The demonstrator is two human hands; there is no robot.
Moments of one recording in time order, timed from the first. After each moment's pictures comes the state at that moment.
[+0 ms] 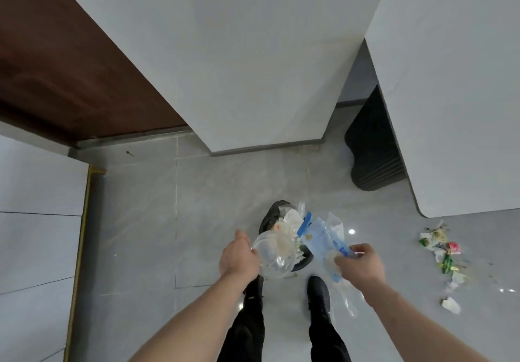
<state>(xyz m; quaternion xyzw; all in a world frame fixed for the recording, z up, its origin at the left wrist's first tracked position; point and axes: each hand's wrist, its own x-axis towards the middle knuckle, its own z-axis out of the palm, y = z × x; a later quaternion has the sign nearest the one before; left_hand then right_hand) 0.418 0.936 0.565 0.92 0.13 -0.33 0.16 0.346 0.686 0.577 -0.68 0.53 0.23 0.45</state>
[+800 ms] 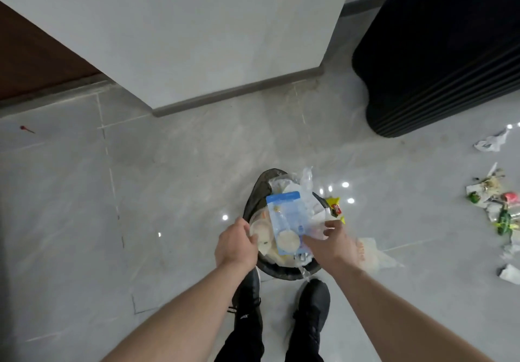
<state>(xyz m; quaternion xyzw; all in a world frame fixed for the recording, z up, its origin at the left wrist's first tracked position) 0.450 0.940 0.207 0.92 0.06 -0.36 0.14 0.384 0.746 0.244 -0.71 0.51 0.30 0.39</state>
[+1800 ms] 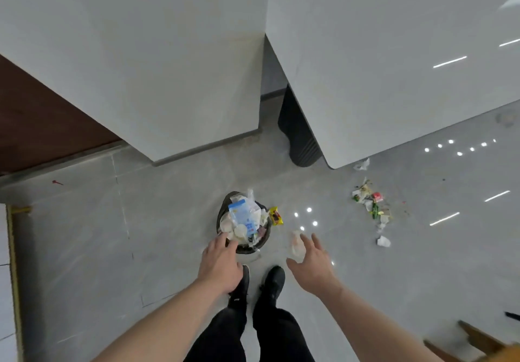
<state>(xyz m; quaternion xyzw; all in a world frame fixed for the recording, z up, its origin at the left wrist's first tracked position) 0.350 0.911 0.604 0.90 -0.22 -0.37 0.03 0.238 0.709 0.634 -0.81 0.37 0.30 0.33</state>
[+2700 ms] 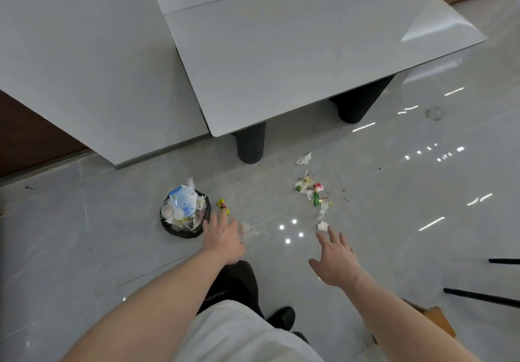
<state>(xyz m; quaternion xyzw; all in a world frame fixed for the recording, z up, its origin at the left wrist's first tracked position) 0.091 0.660 0.697 0.91 -0.24 -0.33 -0.07 -0.085 0.446 0.708 -0.86 0.31 0.35 0.19</state>
